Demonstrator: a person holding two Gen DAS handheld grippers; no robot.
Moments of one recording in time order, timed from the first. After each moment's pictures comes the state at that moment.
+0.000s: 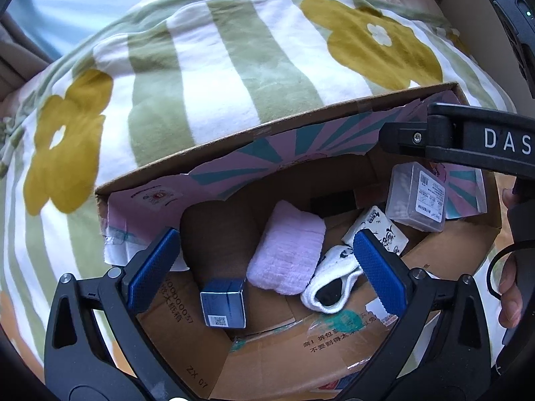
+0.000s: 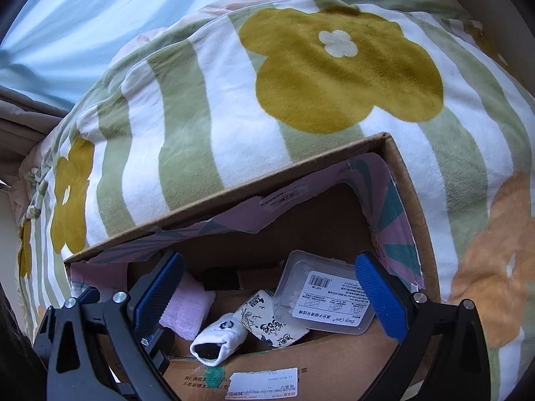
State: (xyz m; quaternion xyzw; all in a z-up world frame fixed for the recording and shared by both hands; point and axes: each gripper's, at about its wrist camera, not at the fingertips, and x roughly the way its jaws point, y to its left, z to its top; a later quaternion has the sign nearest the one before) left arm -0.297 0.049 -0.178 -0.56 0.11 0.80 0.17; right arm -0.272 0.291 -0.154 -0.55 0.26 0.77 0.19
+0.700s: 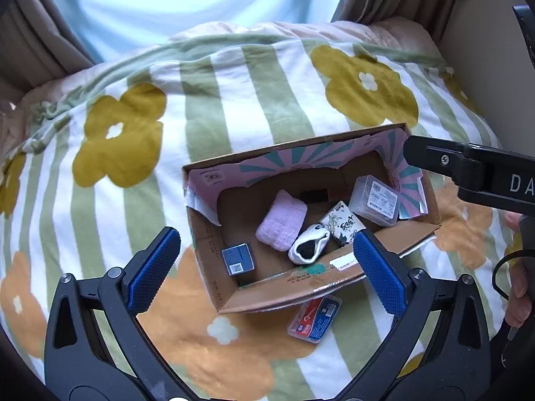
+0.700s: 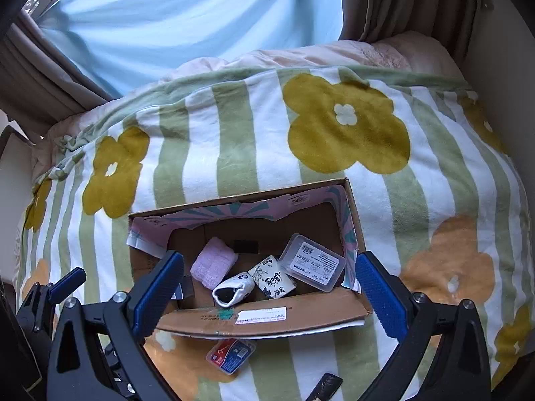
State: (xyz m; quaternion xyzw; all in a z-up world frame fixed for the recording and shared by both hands) left arm -0.228 0.013 -0.057 -0.53 0.07 0.84 0.13; right arm -0.219 0.246 -0.021 -0.52 0.17 0.82 0.15
